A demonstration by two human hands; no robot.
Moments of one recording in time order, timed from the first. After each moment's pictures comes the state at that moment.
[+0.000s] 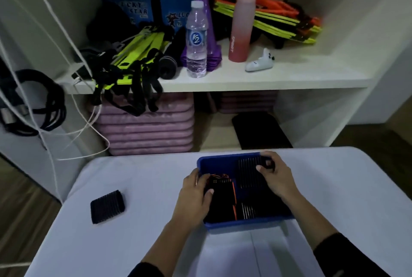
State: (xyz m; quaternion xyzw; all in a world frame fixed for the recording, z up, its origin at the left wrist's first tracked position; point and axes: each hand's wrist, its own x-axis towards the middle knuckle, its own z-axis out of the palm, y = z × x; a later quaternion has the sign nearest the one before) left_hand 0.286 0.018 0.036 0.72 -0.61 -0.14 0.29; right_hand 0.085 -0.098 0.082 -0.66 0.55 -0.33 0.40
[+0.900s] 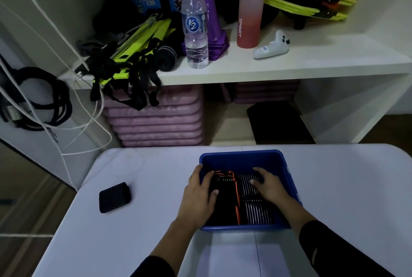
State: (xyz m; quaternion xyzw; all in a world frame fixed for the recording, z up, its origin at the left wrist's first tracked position) left_hand 0.268 -0.003 0.015 0.77 -0.59 -0.11 0.23; right_hand 0.091 -0.146 -0.004 -0.71 0.55 -0.09 0.44
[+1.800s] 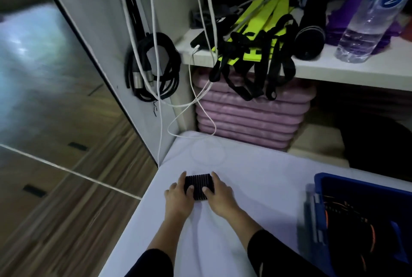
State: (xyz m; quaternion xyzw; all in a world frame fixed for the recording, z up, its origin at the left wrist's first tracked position) left_hand 0.515 0.123 -0.043 0.92 -0.21 -0.18 0.27; right_hand 0.431 0.022 -0.042 -0.80 0.37 0.03 0.47
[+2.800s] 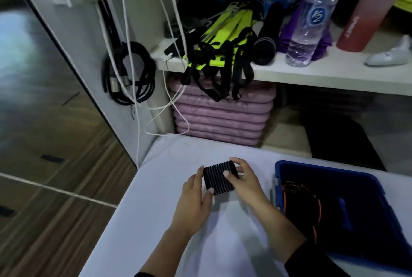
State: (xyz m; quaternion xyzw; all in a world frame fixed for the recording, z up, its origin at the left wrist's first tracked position) left_hand 0.418 0.108 0.012 0.80 -0.44 -0.15 0.36; right_hand 0.324 -0.020 0.035 -0.66 0.43 -0.20 0.58
